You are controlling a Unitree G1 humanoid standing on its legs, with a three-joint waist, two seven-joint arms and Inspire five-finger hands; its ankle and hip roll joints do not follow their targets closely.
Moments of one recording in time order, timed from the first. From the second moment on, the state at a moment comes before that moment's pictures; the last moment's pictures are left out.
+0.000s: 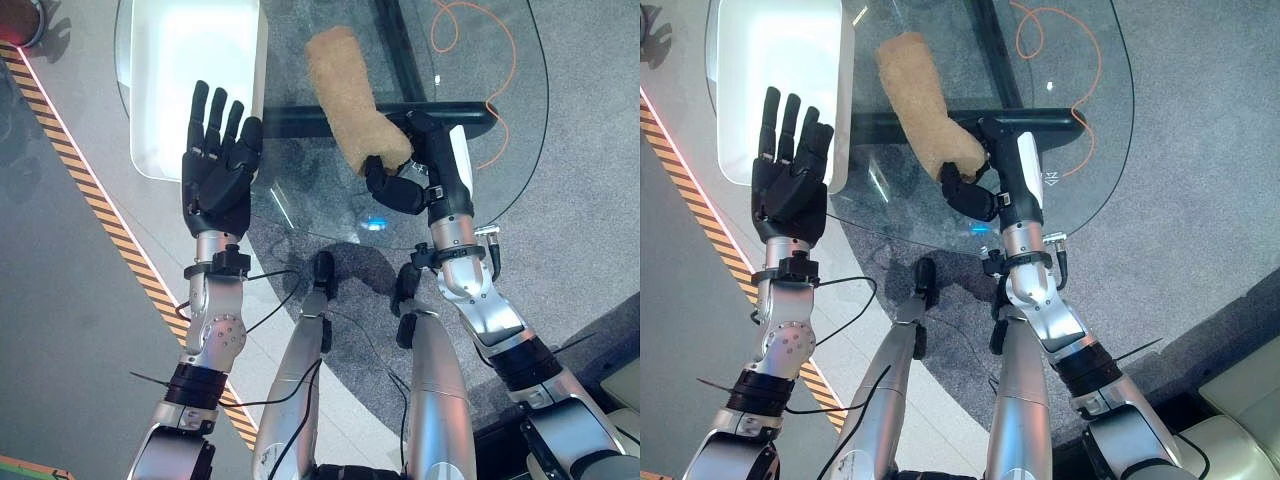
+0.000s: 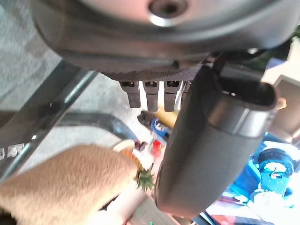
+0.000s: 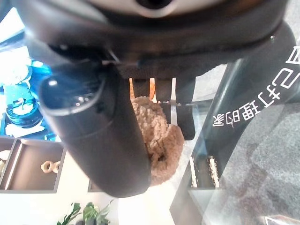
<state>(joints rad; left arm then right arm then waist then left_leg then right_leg) -0.46 0.29 -0.11 0.10 -1.08 -0.35 0.00 -0.59 -0.46 0.38 0.08 0.03 -0.10 -0.38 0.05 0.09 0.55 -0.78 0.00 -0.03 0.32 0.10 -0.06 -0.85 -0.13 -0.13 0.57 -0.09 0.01</state>
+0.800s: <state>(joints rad) -0.55 0.28 -0.14 0.06 -1.28 -0.22 0.00 -0.62 -0.47 0.44 0.02 0.05 -0.10 -0.31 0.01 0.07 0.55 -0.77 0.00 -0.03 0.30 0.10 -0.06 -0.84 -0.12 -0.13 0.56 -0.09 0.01</state>
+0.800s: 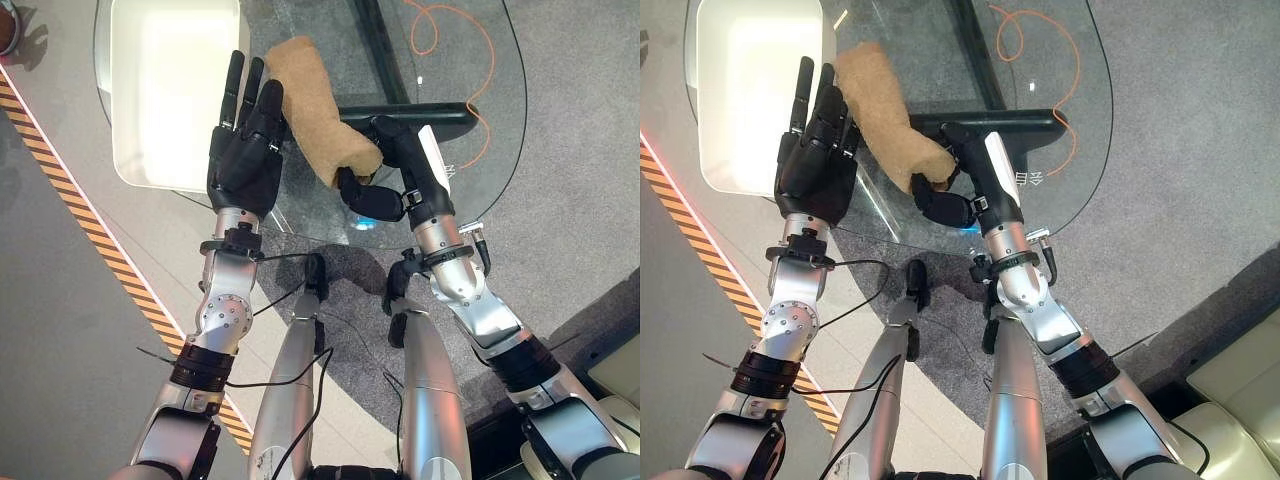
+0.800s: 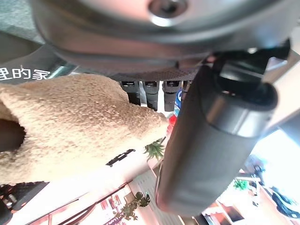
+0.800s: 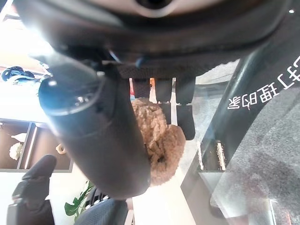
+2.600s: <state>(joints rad) -0.57 0.28 -0.15 0.06 -1.24 -0.21 0.10 -0.66 -0.47 0.52 -0.01 0.05 -0.10 -0.25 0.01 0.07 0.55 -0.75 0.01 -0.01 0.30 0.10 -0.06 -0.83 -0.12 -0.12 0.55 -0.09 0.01</state>
